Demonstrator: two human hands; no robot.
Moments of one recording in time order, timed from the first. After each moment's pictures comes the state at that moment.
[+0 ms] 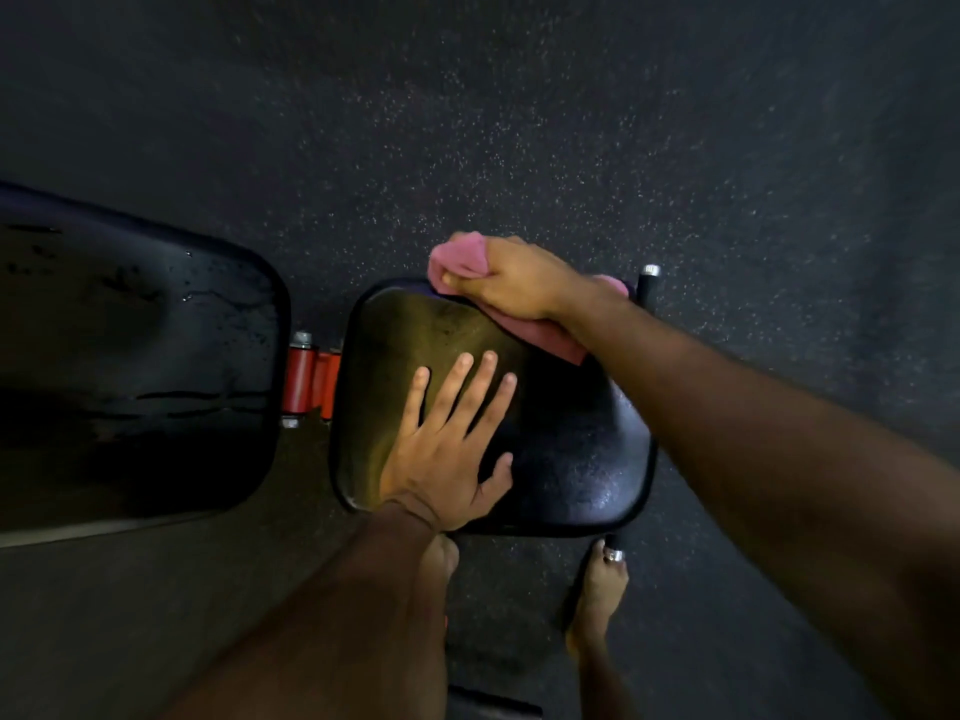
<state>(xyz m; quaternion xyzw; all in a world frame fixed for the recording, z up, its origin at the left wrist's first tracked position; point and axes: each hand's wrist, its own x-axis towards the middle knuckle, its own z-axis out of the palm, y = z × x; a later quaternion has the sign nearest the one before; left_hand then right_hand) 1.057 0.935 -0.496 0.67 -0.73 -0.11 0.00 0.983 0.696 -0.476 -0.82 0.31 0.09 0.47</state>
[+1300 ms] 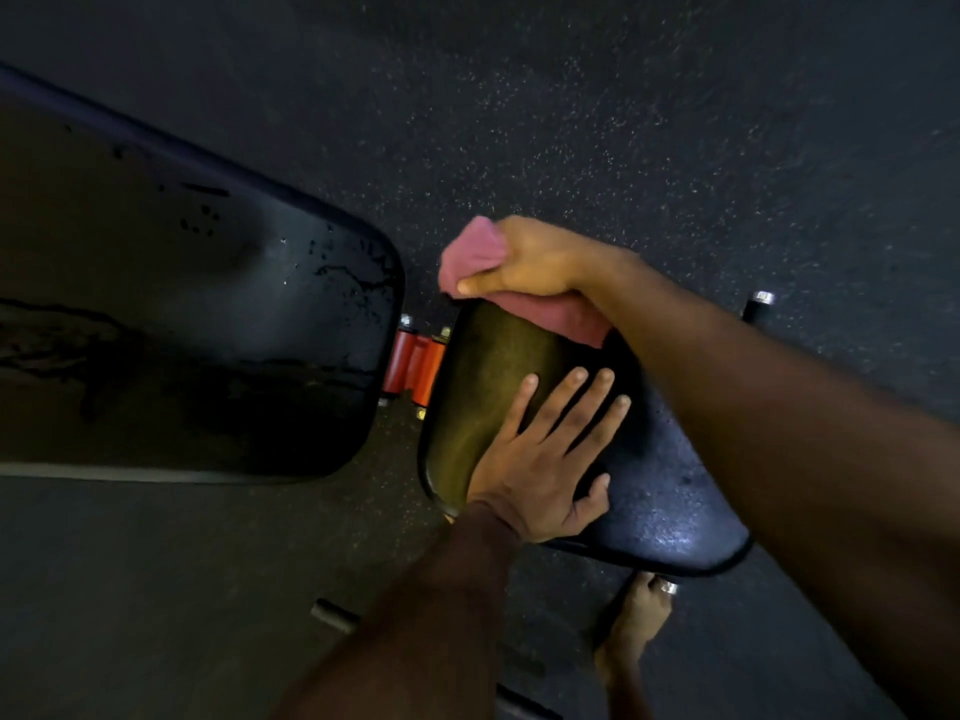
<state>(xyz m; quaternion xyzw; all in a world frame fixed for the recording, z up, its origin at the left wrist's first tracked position) 1.058 0.937 -0.501 0.67 -0.73 -0.14 0.01 1.092 0.694 -0.501 -0.80 0.24 0.16 0.53</state>
